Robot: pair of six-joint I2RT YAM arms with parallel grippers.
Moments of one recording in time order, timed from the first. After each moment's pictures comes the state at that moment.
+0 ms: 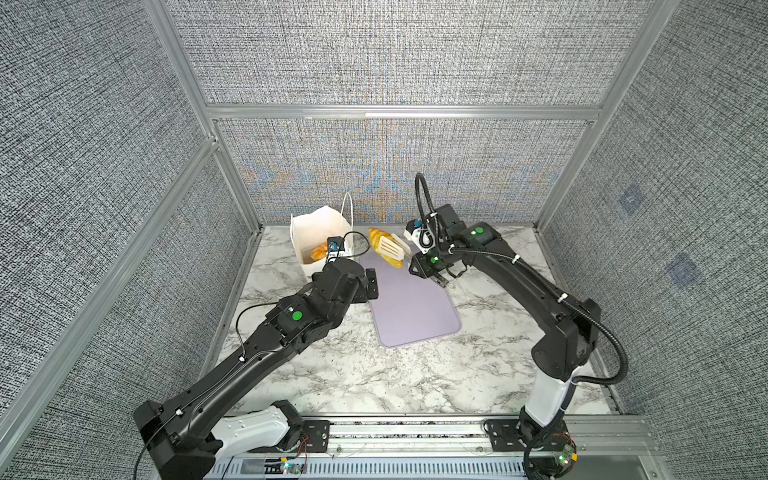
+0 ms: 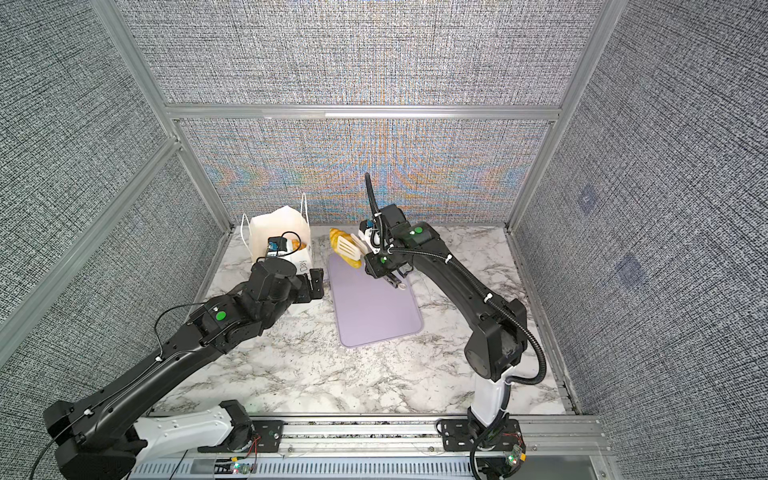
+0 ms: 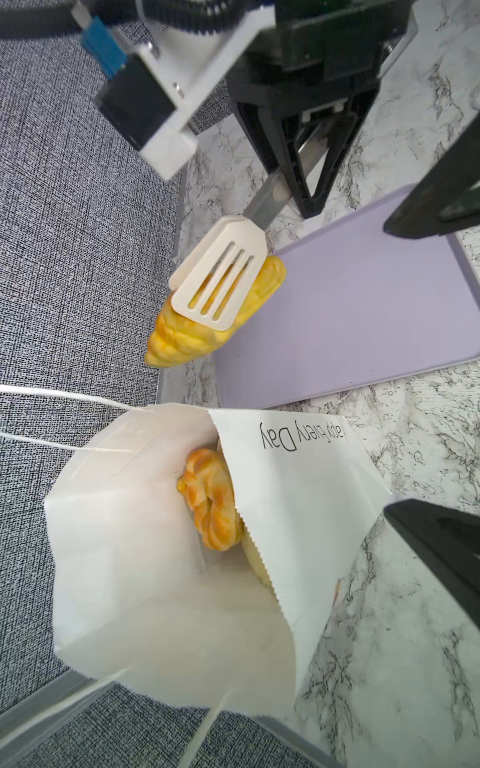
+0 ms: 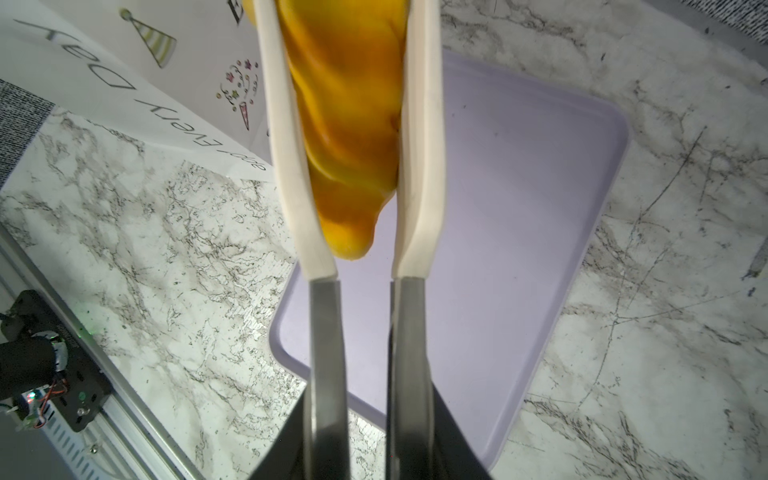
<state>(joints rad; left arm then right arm) -0.82 1.12 1.21 -0.69 -0.50 -0.55 0.58 1.84 1.88 -1.03 -0.18 0.00</state>
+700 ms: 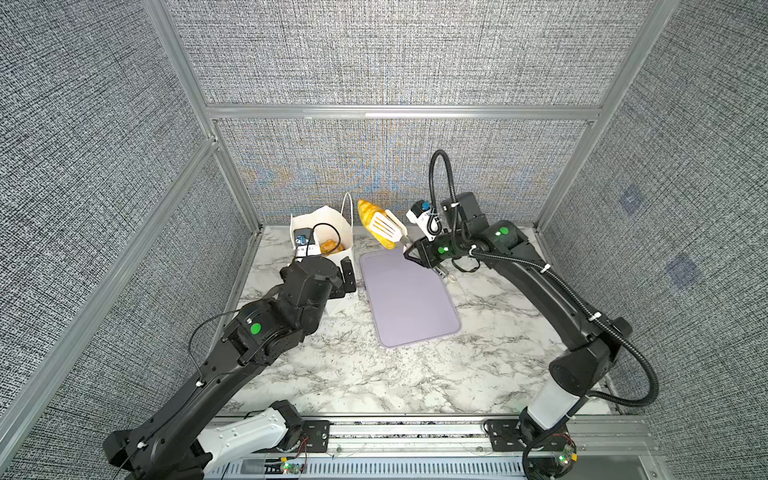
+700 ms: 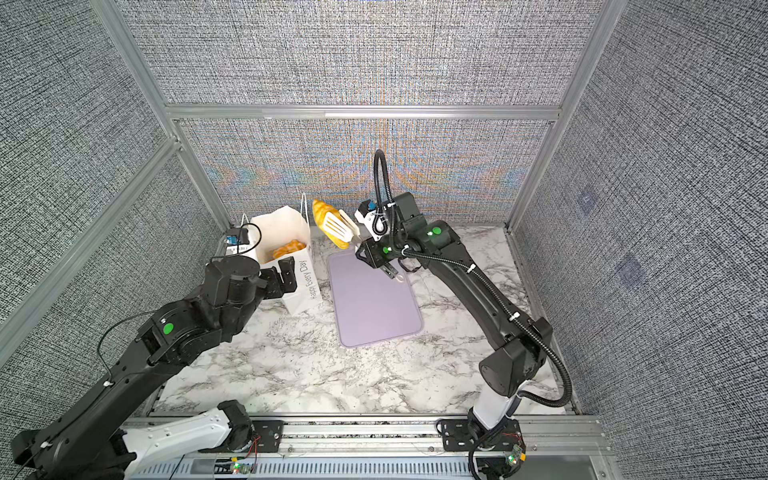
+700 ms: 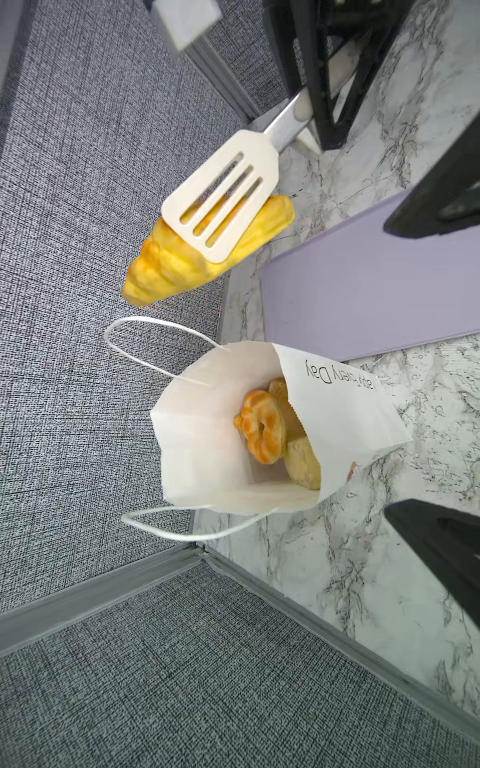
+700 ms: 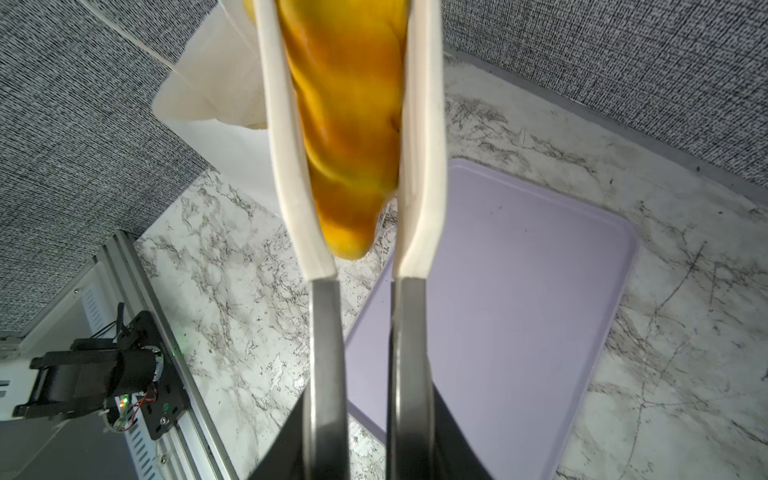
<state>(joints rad) -0.82 1.01 1.36 -0.84 -0.65 -0.51 0.59 1.70 1.89 -0.91 -0.32 0.04</state>
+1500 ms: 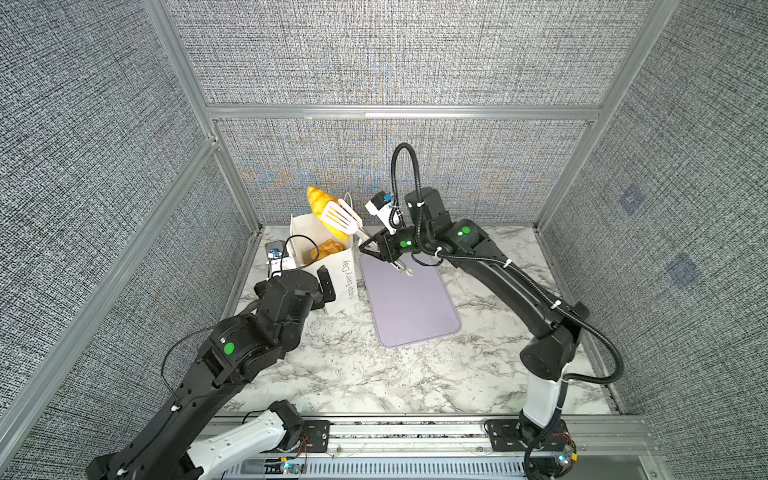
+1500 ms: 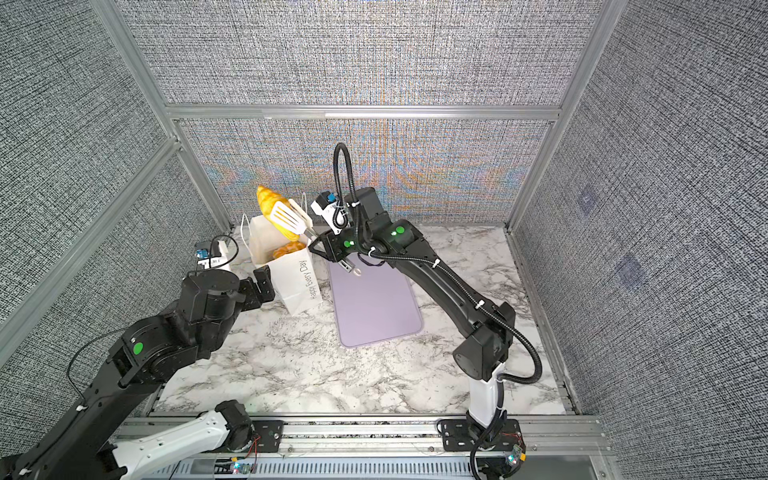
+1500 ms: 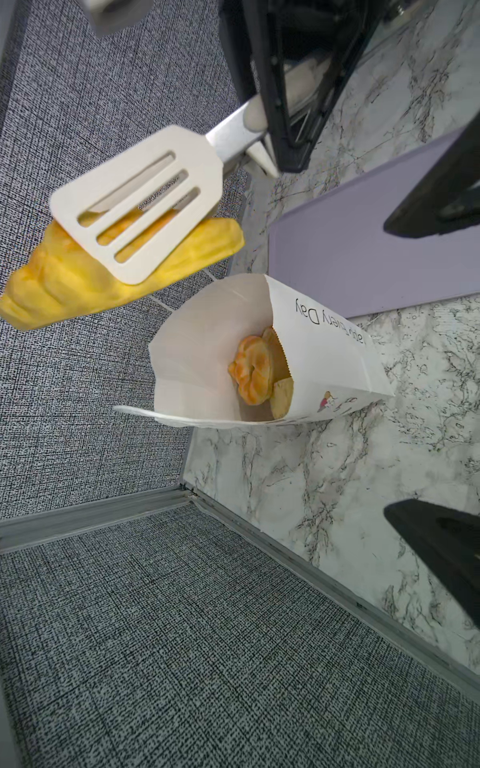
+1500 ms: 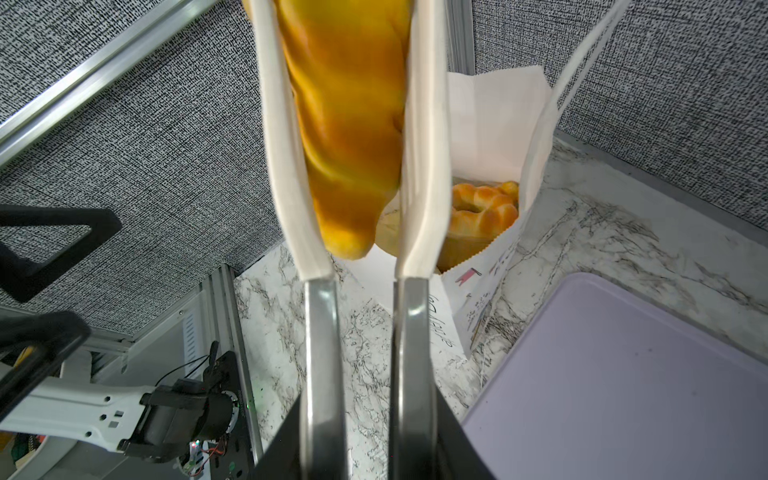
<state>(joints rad) -0.79 0.91 1.32 -0.97 -0.73 -0.57 0.73 1.92 2.10 -0.71 -0.45 0.15</state>
